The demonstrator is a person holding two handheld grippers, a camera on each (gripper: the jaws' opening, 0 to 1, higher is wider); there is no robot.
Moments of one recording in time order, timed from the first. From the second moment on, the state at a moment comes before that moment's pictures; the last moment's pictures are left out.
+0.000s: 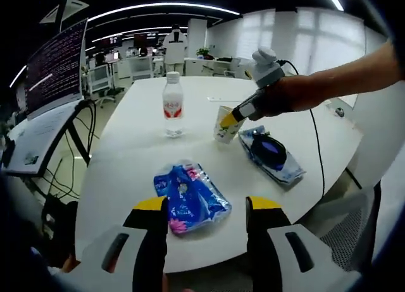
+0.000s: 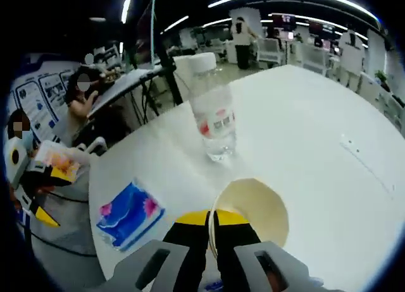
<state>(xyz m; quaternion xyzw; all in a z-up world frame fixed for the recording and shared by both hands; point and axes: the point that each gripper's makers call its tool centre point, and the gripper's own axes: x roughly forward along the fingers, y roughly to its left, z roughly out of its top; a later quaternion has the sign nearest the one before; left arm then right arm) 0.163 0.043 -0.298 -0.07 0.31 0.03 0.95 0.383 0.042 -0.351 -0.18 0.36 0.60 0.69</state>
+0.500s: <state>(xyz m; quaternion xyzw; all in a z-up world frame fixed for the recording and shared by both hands) 0.174 0.047 -0.289 -0.07 0.30 0.03 0.95 0.395 0.078 -0.367 -0.26 0.34 0.60 0.68</state>
